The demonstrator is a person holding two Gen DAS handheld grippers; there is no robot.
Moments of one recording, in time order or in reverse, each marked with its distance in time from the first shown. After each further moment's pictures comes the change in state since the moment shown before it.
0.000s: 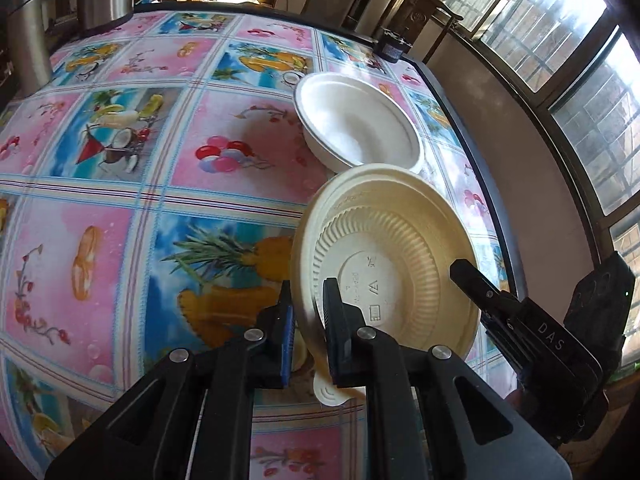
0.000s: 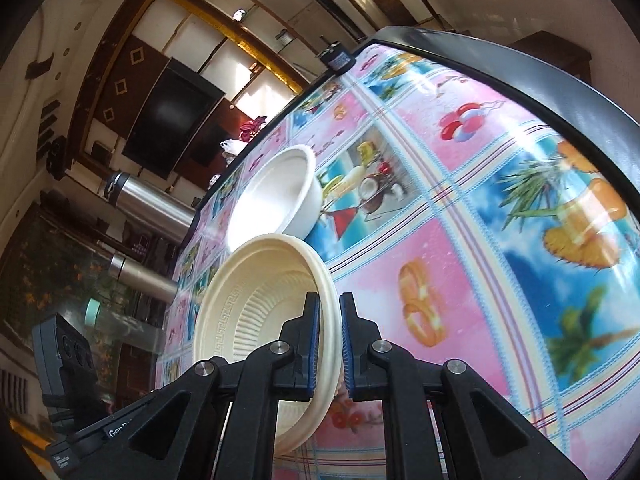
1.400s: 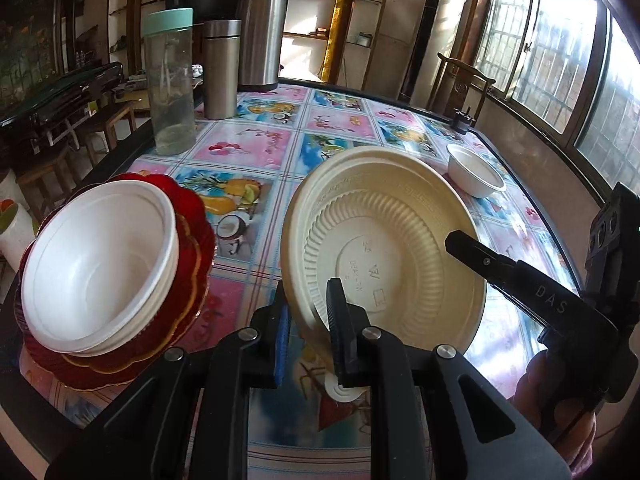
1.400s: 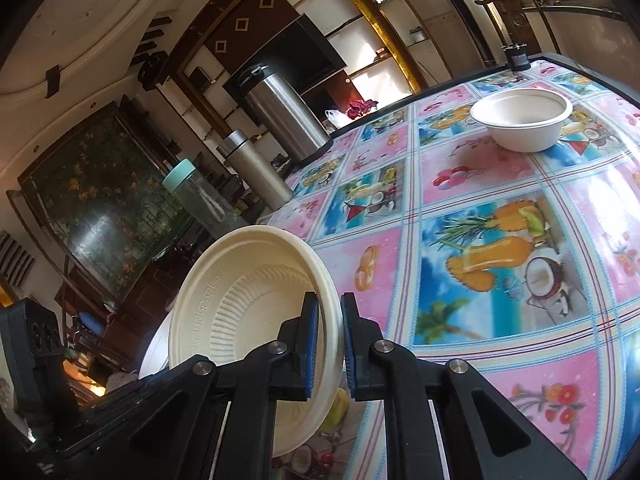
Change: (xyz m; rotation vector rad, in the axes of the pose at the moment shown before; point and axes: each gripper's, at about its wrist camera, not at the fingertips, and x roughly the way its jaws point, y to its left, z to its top) left arm -0.137 0.172 -0.108 0.001 -0.313 0.195; right arm 0.025 0.175 -0.159 -0.349 -0.010 0.210
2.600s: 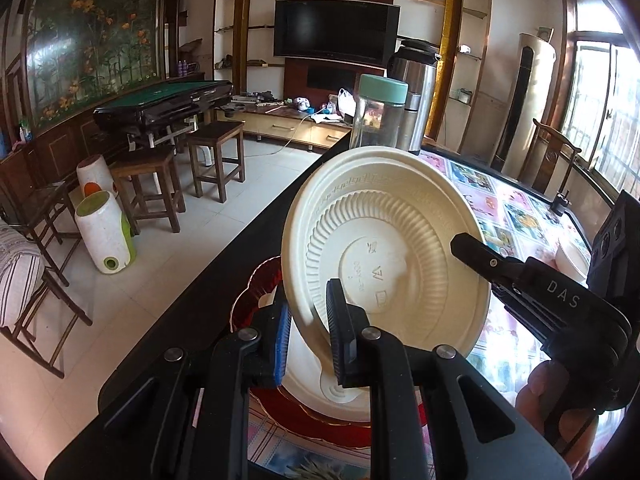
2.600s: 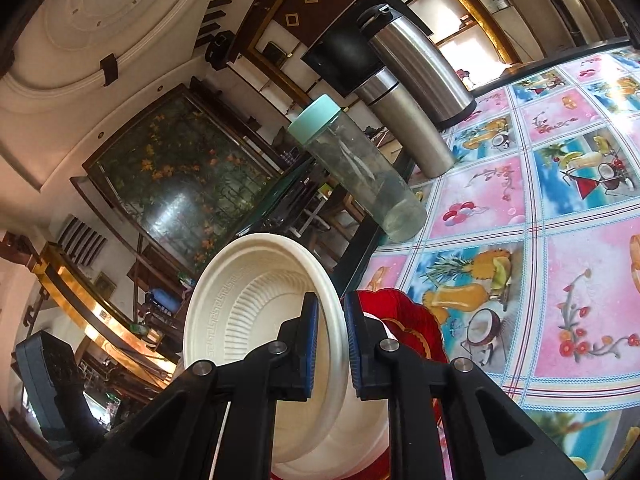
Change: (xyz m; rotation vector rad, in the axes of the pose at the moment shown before) left arm -0.050 0.143 0.023 -0.175 -0.153 0.292; right arm 0.116 0.157 -0.009 -0.020 0.100 0.317
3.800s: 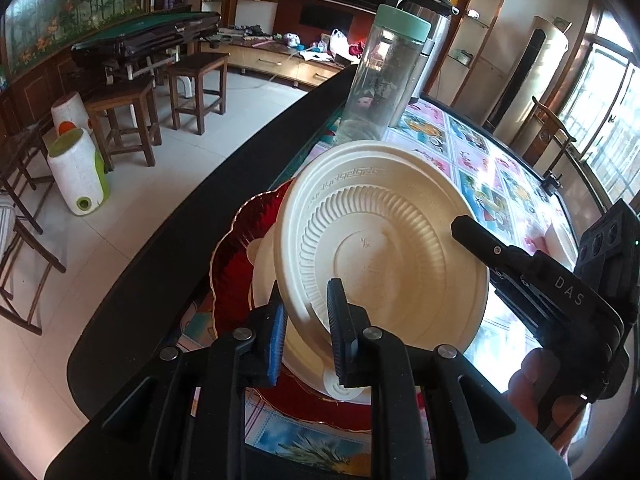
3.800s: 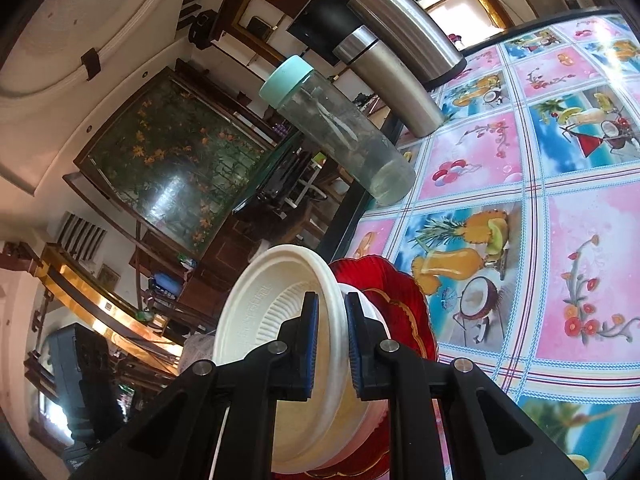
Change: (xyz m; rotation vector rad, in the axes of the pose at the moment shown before) left arm 0.039 0.023 -0.002 -0.080 0.267 -0.127; right arm 0.014 -0.022 -0.004 0.078 0.128 0.011
